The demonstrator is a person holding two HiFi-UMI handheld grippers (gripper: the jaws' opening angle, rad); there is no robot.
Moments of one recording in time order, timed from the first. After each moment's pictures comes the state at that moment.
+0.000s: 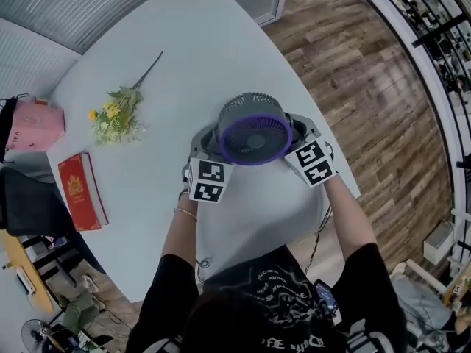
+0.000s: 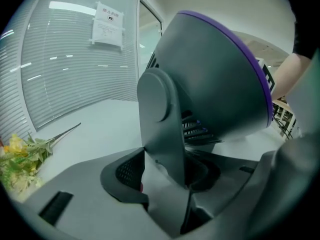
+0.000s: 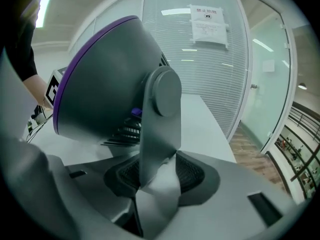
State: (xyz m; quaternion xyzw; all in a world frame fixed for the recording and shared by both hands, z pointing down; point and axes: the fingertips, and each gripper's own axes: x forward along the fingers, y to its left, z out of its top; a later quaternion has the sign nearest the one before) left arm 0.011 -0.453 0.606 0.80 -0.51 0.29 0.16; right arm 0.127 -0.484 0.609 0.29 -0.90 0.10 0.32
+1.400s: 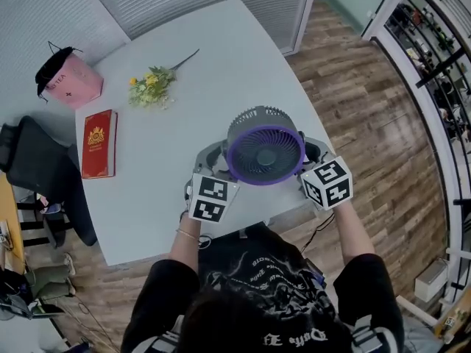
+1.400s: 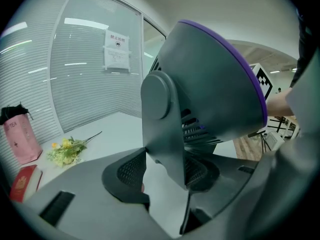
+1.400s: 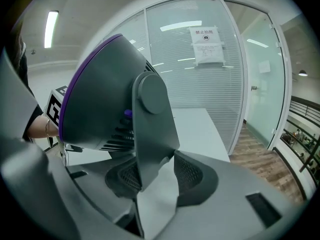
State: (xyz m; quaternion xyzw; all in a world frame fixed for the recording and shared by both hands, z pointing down) left arm 0.064 -0.271 0.465 0.77 -0.56 0.25 0.14; right arm 0.181 -0.314 0.471 0.26 -0.92 0.13 0.26
